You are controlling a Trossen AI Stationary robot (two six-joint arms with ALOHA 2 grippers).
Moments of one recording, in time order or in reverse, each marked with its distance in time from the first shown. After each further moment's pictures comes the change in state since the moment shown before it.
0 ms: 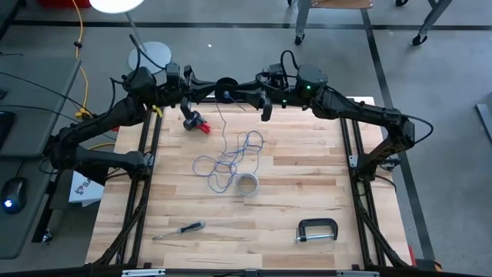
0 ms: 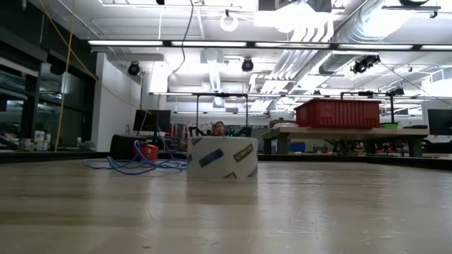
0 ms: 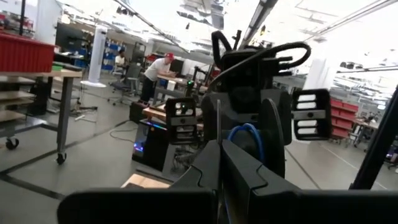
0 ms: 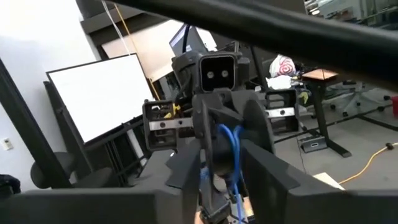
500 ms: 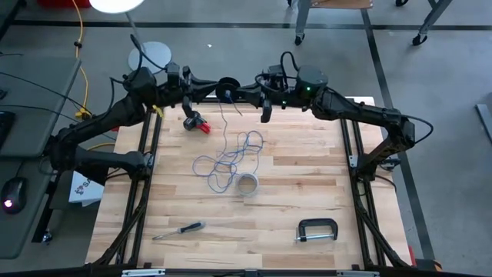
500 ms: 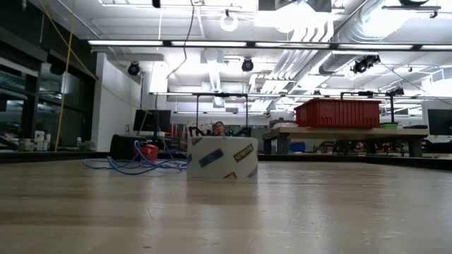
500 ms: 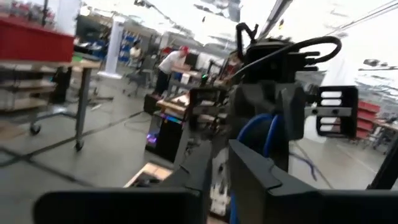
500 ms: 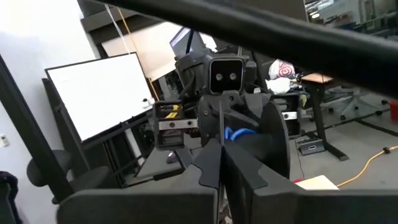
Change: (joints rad) left arm 0.020 -0.028 0.000 -0.081 -0.044 -0.001; right arm 0.006 -0.004 0.000 0.004 0.012 -0.024
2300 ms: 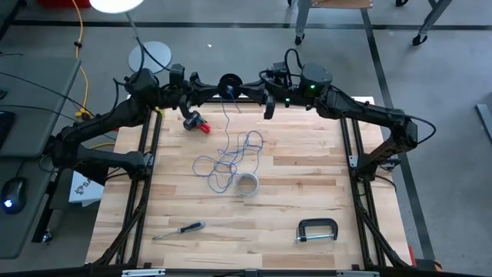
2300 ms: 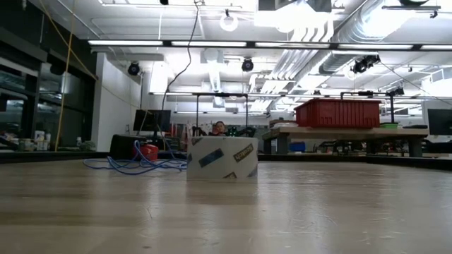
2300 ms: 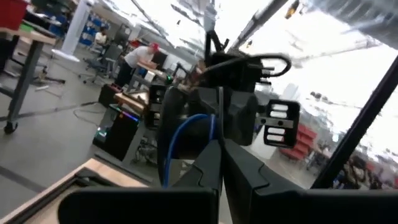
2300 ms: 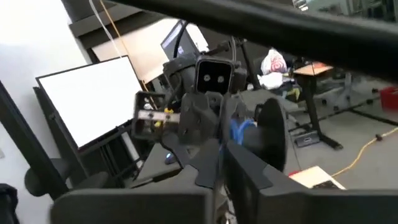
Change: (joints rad) left arm -0.025 0.028 0.000 0.118 0.085 -0.254; right arm -0.010 -0.050 0.000 -0.067 0.023 0.050
